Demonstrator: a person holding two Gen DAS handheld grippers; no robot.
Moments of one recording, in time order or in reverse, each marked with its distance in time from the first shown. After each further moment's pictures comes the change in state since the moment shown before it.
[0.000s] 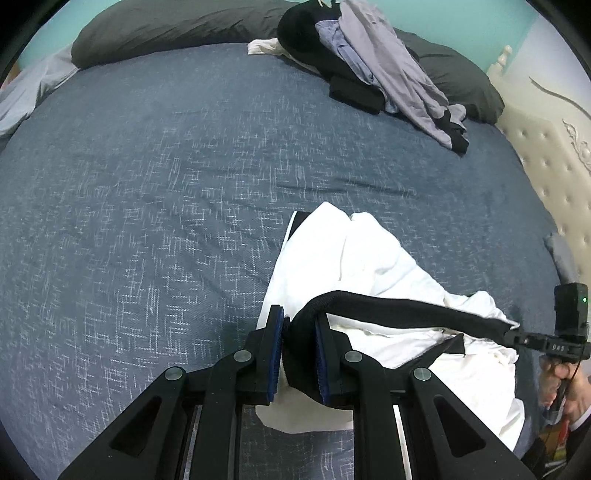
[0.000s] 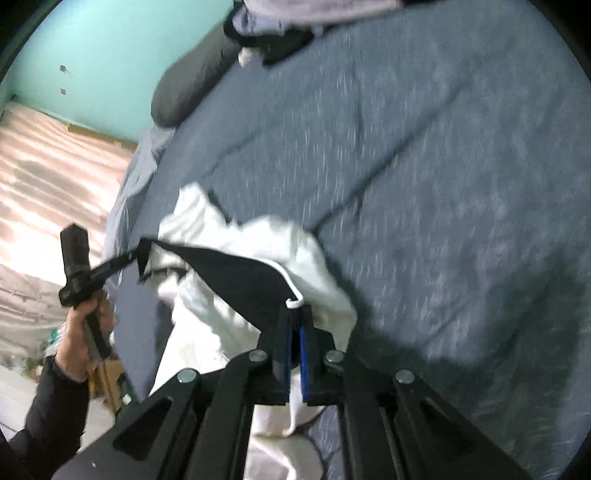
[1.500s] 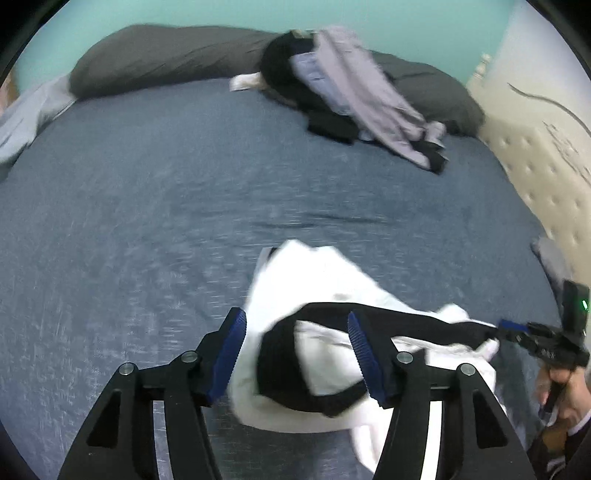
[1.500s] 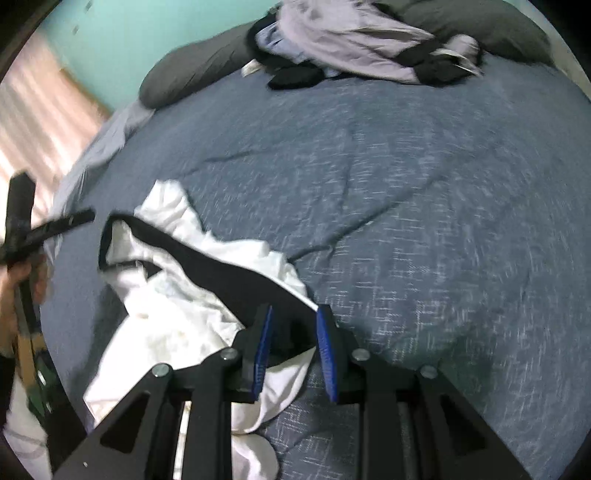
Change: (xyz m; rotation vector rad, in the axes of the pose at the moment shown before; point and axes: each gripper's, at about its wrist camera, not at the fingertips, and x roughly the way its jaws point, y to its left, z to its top) left arm -0.039 -0.043 0.002 0.095 -0.101 -0.033; right arm -0.028 0.038 -0.003 -0.179 -0.151 -0.285
